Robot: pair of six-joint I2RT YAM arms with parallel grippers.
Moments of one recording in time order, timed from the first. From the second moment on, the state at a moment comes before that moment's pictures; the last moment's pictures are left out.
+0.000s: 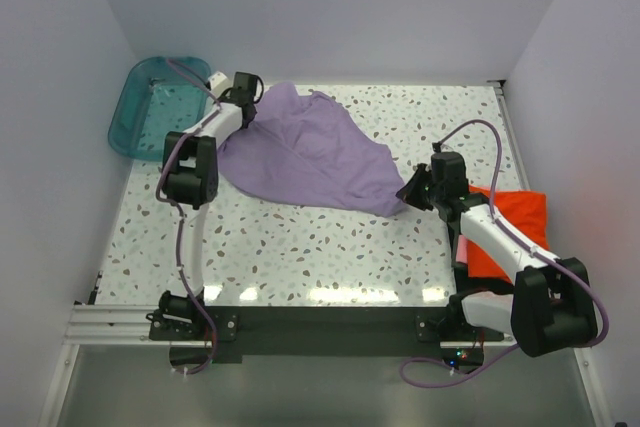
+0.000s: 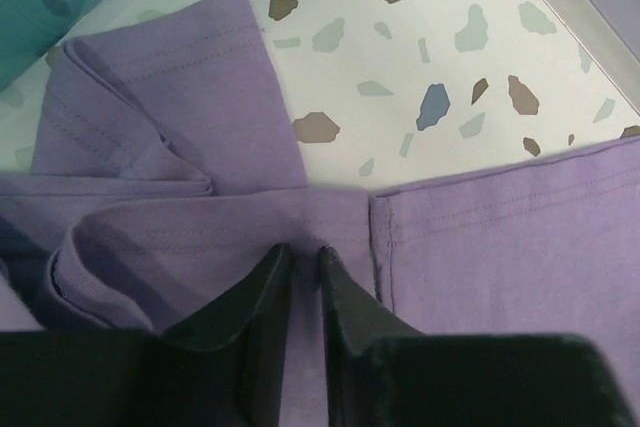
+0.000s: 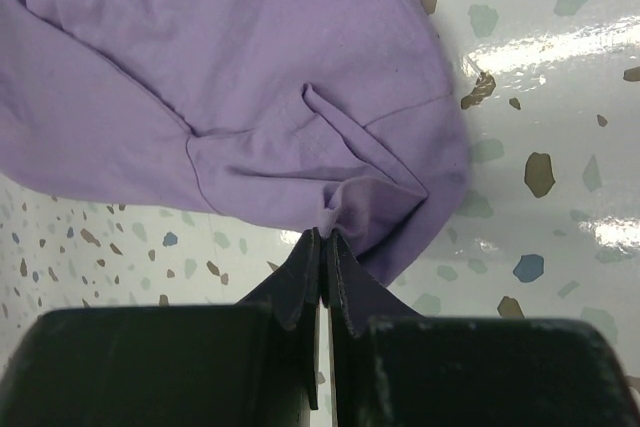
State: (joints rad) left arm -0.17 2.41 1.93 -0.41 -0.54 -0.84; right arm 0.24 1.22 0.66 -0.18 -0.10 0.63
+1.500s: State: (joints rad) left arm -0.13 1.21 0.67 -0.28 -0.38 -0.94; right arm 0.24 1.13 0.66 -0.25 -0.03 0.64
